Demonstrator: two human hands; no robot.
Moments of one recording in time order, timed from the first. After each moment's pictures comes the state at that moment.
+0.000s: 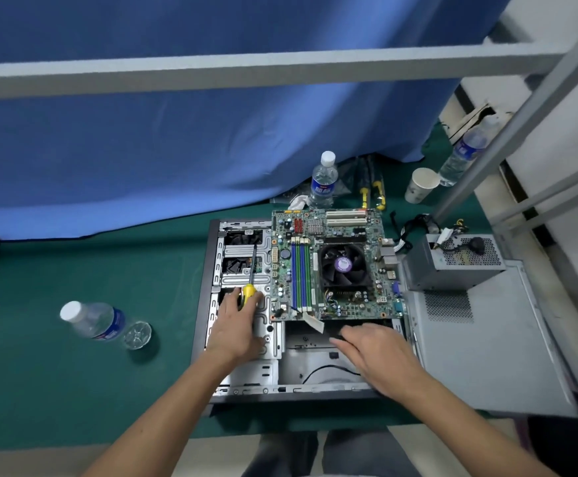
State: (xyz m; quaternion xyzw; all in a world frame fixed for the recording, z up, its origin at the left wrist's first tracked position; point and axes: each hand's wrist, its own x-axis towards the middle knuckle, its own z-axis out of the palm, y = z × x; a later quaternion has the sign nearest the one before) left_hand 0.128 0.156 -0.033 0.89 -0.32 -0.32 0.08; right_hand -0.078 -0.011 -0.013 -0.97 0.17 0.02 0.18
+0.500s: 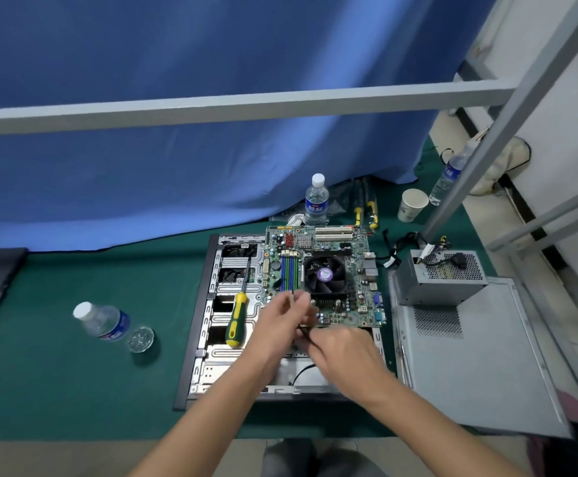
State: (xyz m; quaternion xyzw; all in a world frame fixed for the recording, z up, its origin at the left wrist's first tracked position) left_hand 0.039 0.097 0.060 0.68 -0.06 -0.45 0.57; right_hand -0.073 0.007 0.037 -0.97 0.12 -0.07 0.18
